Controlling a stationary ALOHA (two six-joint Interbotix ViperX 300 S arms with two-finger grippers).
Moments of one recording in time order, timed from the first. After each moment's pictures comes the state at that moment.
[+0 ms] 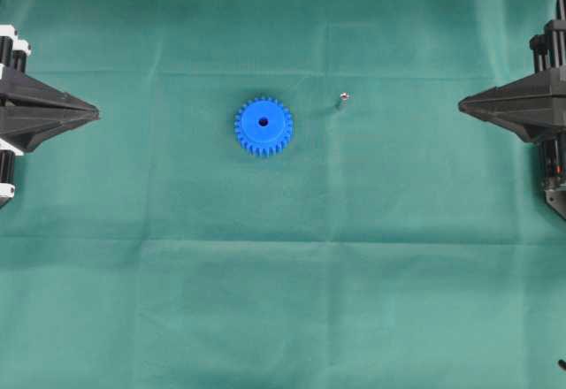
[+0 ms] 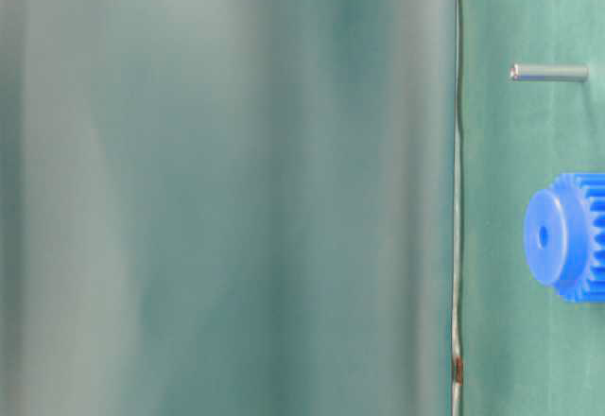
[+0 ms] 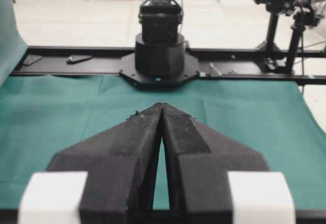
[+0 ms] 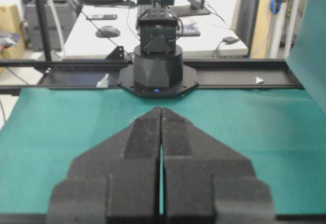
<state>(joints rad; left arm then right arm) 0.00 -0.97 1.18 0.00 -0.29 0.00 0.00 -0.96 1.17 0.00 -0.29 0.00</state>
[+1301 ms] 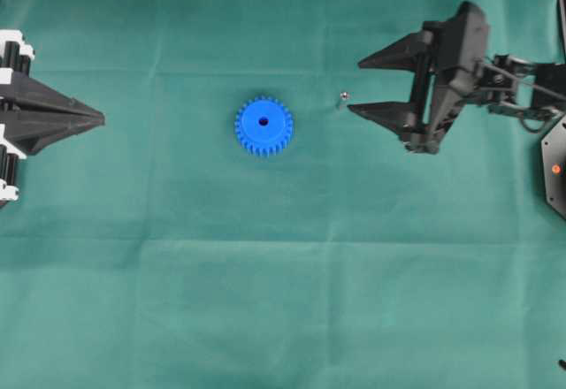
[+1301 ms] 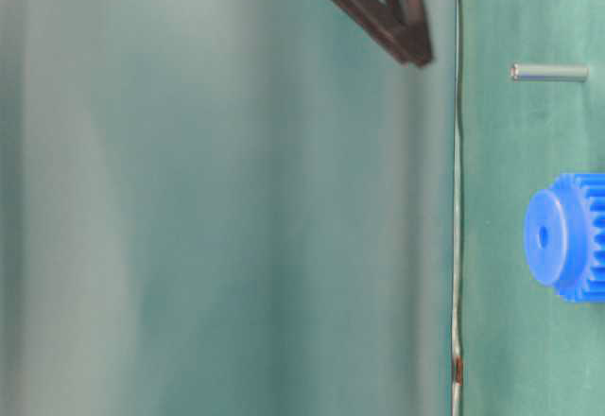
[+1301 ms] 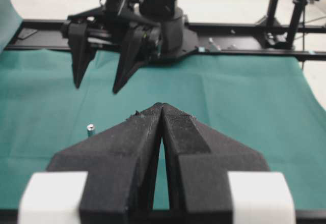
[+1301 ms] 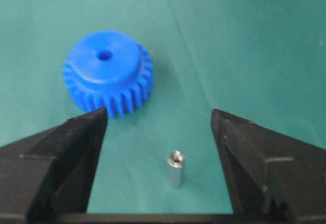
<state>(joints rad) 0.00 -0.96 1.18 0.01 -0.21 -0.02 -0.23 -0.19 1.06 0.02 -0.44 0.00</state>
